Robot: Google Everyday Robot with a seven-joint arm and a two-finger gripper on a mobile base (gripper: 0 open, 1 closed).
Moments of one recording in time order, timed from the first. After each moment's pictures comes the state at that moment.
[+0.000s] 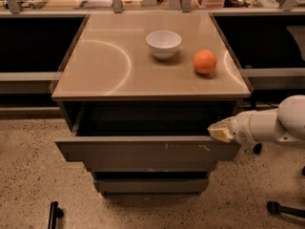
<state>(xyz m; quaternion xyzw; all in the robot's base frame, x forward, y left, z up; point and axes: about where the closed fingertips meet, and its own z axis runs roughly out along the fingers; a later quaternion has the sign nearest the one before) 0.539 -0.204 0.691 -0.36 0.85 0.16 0.35</state>
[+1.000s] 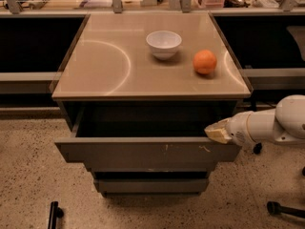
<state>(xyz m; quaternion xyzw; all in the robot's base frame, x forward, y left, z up) 0.534 -0.194 0.691 -0.37 0.85 0.18 0.34</state>
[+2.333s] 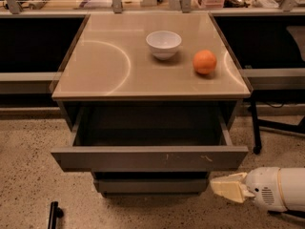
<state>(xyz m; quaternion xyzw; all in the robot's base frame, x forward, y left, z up) 0.360 -0.173 0.696 -0.23 0.87 0.35 0.27</state>
